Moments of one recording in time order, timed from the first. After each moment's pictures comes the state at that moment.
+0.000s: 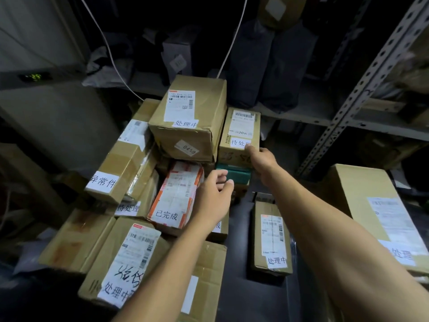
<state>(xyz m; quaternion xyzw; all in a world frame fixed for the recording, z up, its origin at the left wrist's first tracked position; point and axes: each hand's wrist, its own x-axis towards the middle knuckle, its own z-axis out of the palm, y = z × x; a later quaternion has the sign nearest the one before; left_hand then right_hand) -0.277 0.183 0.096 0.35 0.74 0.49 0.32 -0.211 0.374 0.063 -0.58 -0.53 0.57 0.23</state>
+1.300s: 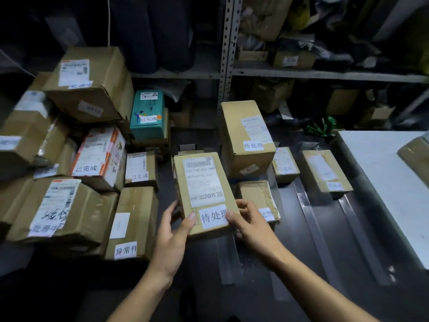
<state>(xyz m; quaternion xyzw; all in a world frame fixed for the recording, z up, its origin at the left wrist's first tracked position) -0.060 -0.018 0.067 0.28 0.61 0.54 0.50 0.122 0.051 0.069 -0.54 -0.51 0.61 0.26</state>
